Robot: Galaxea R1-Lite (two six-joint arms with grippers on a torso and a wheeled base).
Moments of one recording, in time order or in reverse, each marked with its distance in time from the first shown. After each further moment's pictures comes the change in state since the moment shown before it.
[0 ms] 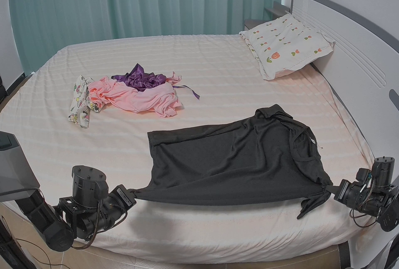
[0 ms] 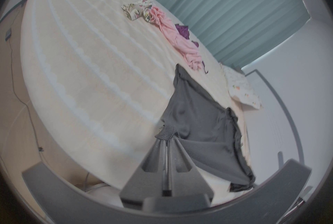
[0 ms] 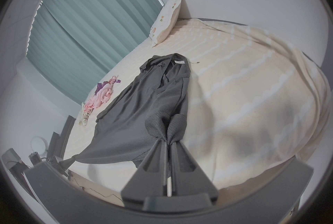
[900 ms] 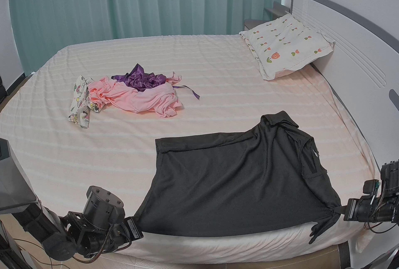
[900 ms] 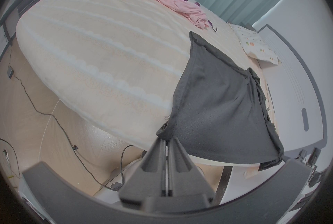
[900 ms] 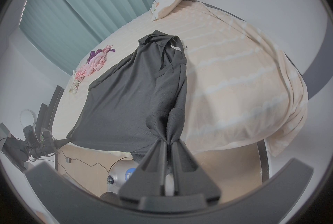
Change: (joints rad) left arm -0.137 -0.053 0.005 0.343 -0.002 0.088; right arm -0.030 -0.351 -0.105 0.724 0.013 -0.237
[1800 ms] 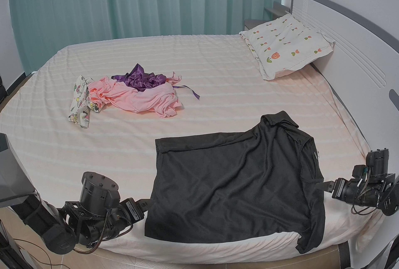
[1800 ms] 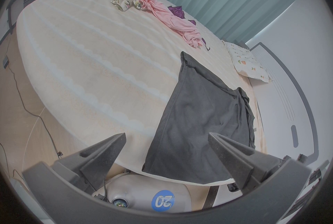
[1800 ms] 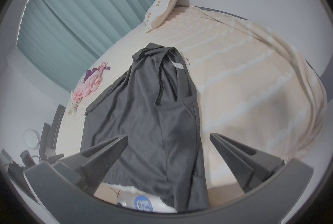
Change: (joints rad) left arm 0.038 0.001 -0.046 -0.105 0.012 -0.016; right arm 0.014 0.302 -0.071 -0.329 -0.010 0.134
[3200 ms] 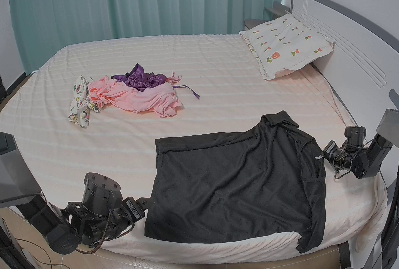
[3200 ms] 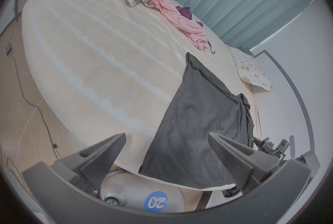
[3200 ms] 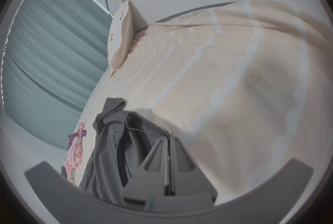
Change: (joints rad) left arm 0.006 0.036 0.001 -0.036 0.000 -0.076; right arm -0.132 0.553 -0.624 -0.082 -0.084 0.346
